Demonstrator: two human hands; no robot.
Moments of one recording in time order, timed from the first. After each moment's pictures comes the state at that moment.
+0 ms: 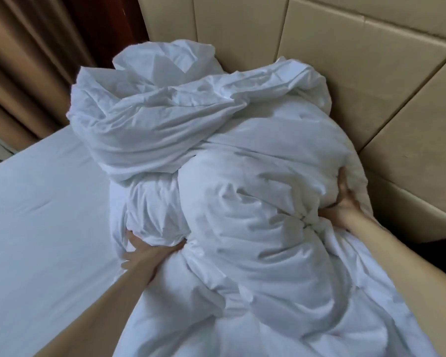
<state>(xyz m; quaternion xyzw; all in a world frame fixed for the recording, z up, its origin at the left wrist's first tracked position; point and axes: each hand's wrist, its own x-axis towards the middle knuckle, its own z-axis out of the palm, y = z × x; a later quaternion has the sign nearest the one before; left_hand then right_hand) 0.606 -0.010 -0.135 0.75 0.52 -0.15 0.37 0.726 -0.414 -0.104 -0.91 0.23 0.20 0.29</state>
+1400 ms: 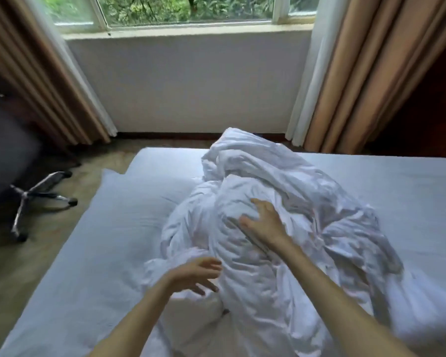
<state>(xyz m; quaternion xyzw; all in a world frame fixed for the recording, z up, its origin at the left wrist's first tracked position) -0.182 0.432 0.155 0.63 0.41 -0.20 0.63 0.032 0.356 0.204 -0.81 -0.39 0.28 0.32</state>
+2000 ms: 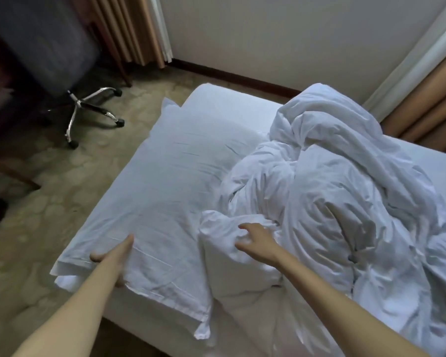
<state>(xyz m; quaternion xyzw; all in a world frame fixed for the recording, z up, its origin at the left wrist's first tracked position) -0.463 0.487 0.061 0.01 0.85 0.24 0.46 -0.137 0.415 0.109 -0.71 -0.53 0.46 0.08</state>
